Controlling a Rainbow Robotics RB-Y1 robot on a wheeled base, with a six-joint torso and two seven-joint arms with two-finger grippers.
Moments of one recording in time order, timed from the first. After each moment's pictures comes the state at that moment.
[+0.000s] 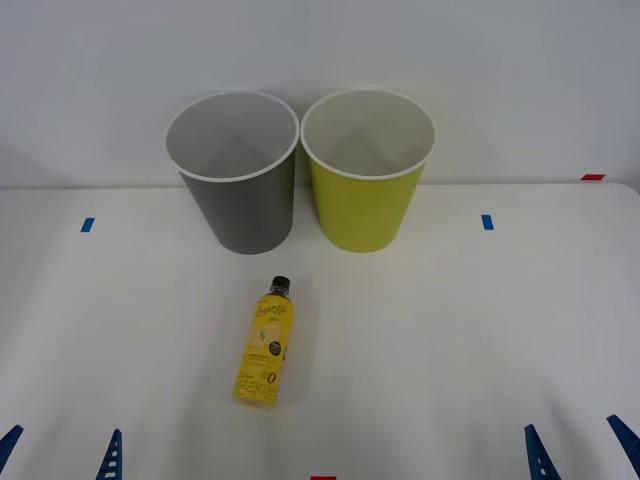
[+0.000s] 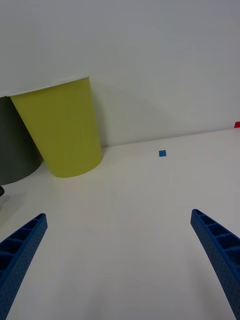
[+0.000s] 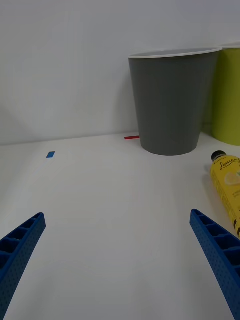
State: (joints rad) right arm 0.99 -0.42 0.17 -1.94 -0.06 -0.76 1.22; left arm 1.08 0.44 -0.21 -2.06 0.29 -0.65 -1.67
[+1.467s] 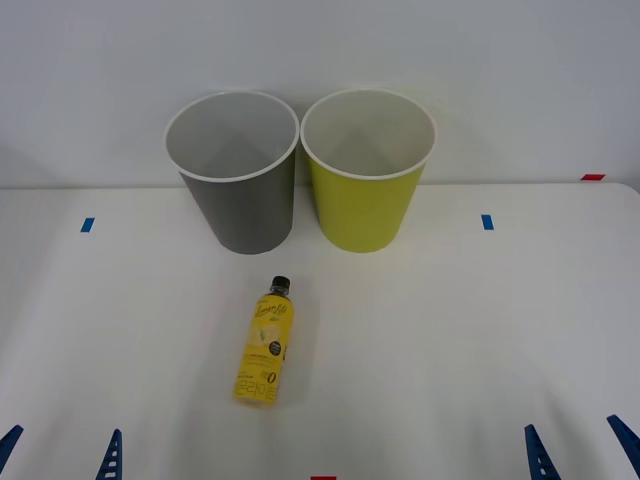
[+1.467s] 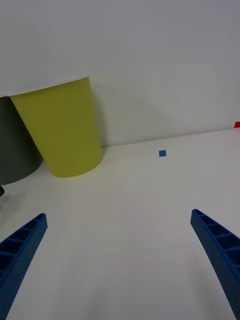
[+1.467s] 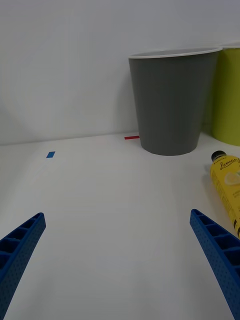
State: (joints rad) right arm 0.99 -0.42 0.17 -1.94 -0.06 -0.76 1.22; left arm 1.08 0.44 -0.21 -2.06 0.29 -0.65 -1.67
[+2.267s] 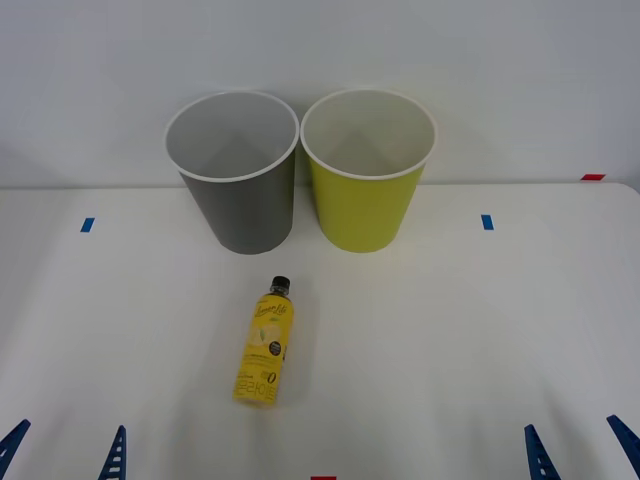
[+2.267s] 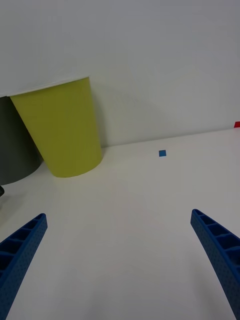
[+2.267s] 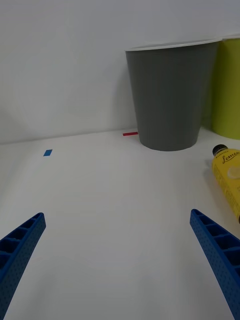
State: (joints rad) right arm 0.99 -0.42 0.17 -1.94 -0.06 -0.76 1.22; left arm 1.04 0.45 -0.20 -2.02 0.29 -0.63 -1.67
